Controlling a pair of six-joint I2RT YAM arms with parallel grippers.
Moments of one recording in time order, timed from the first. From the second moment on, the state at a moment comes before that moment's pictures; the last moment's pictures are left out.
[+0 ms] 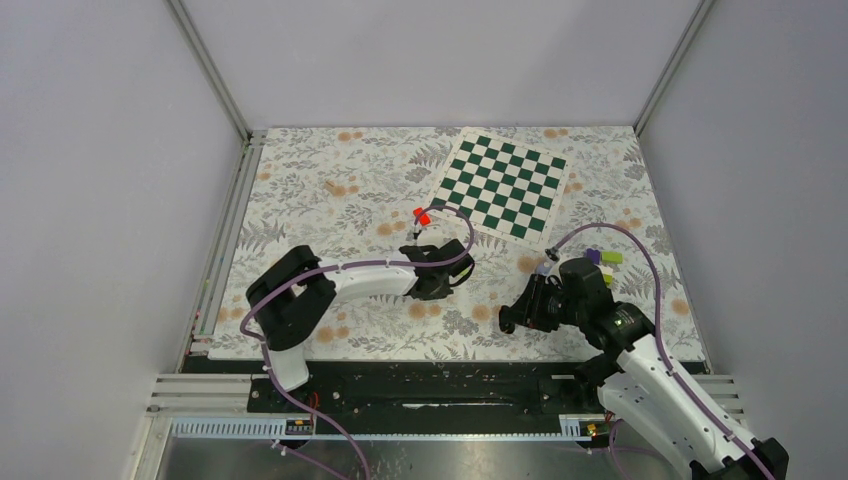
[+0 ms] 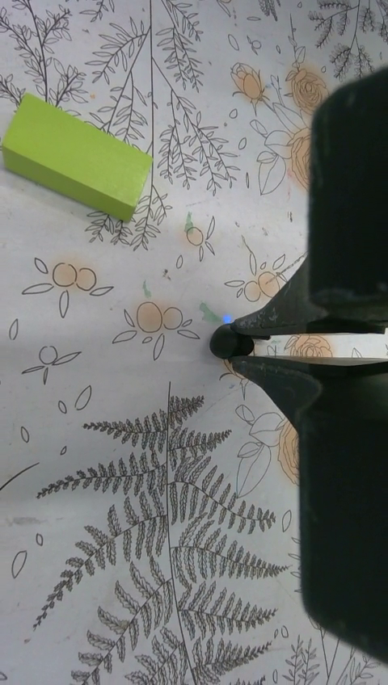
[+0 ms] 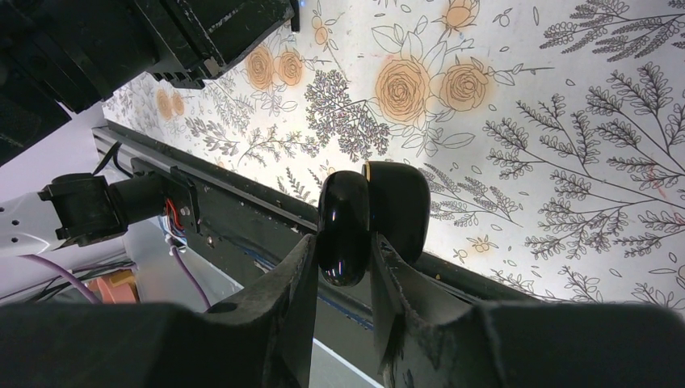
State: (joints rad) left arm -1.00 1.81 1.13 -0.52 -0.38 -1.04; right arm 0.48 0.63 0.49 -0.65 -0.33 0.75
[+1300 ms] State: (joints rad) left arm -1.00 0.78 0.50 0.20 -0.12 -0.62; right arm 0.47 1.02 0.35 0.53 -0.81 1.25
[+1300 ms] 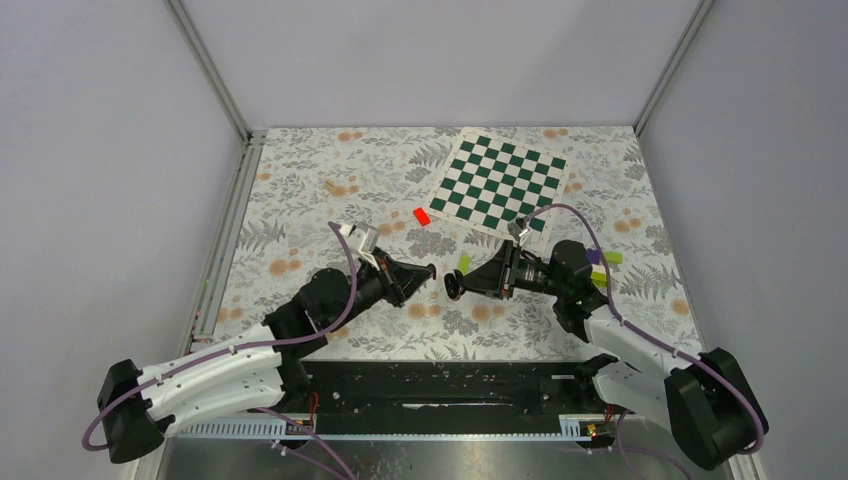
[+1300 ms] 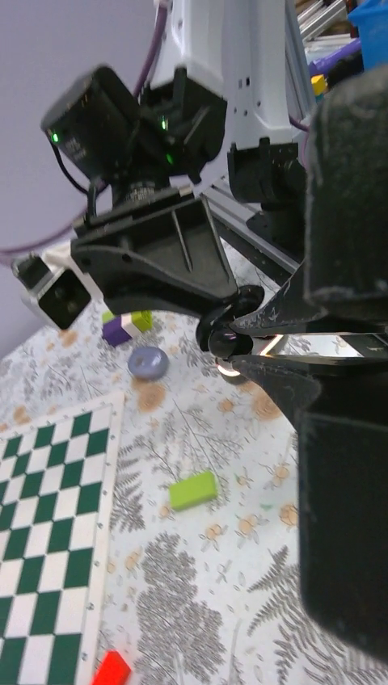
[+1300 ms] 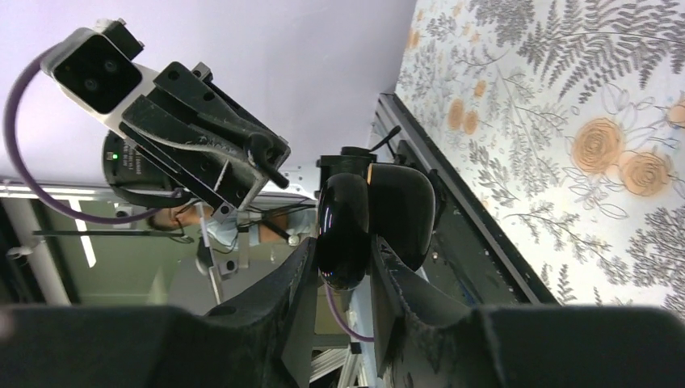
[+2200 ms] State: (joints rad) left arm -1.03 0.81 0.40 0.54 -0.08 -0.54; right arm 0.47 1.25 0.30 1.23 -0.89 1.66
